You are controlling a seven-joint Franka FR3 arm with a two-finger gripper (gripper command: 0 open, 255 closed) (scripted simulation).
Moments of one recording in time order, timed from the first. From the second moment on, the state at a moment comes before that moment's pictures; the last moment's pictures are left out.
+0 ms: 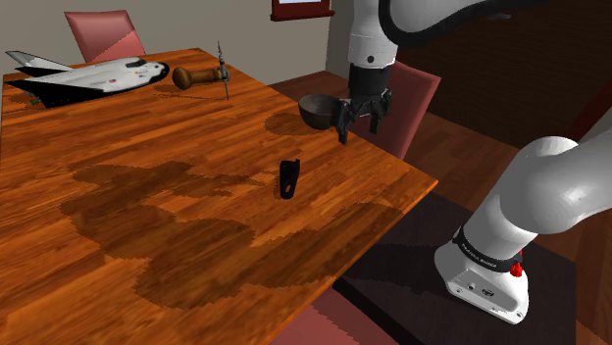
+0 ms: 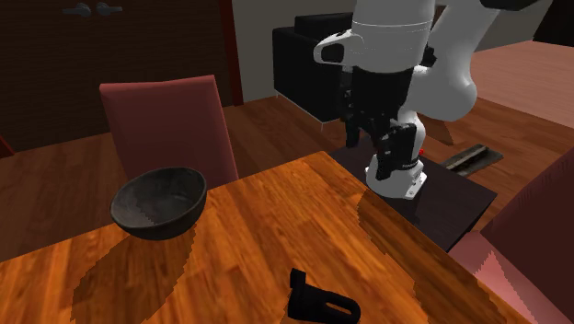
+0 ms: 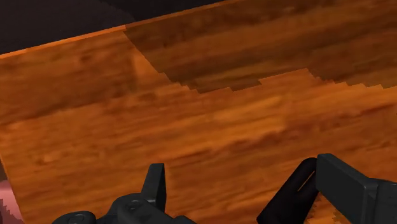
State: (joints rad) arm -0.05 -0.60 0.27 -2.50 0.19 1.85 0.44
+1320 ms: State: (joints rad) arm -0.15 0.09 0.51 -2.28 -0.06 2.36 1.17
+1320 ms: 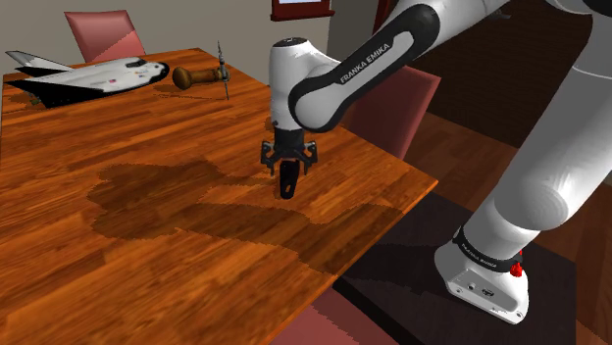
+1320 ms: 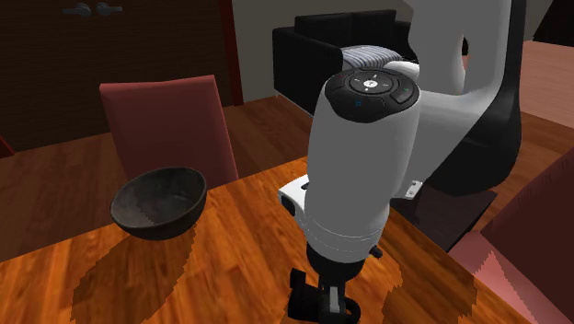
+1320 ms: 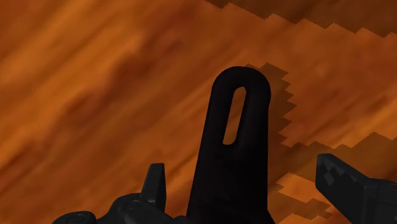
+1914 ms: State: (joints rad) arm -0.14 0.14 0.50 -2.29 -0.10 2.42 1.20
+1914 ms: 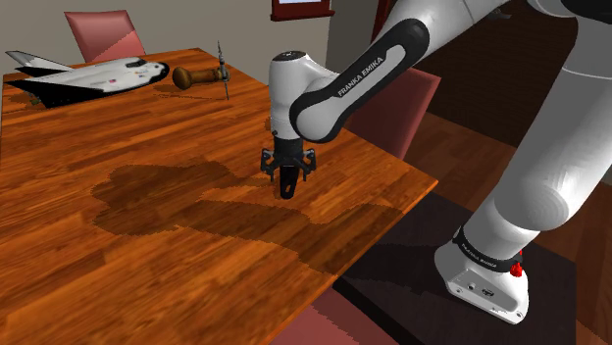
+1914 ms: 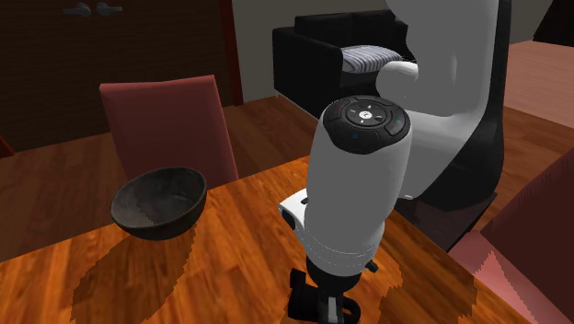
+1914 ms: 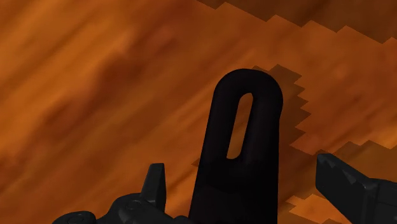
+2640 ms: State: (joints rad) arm -0.14 0.14 0.50 -2.29 -0.10 2.42 1.20
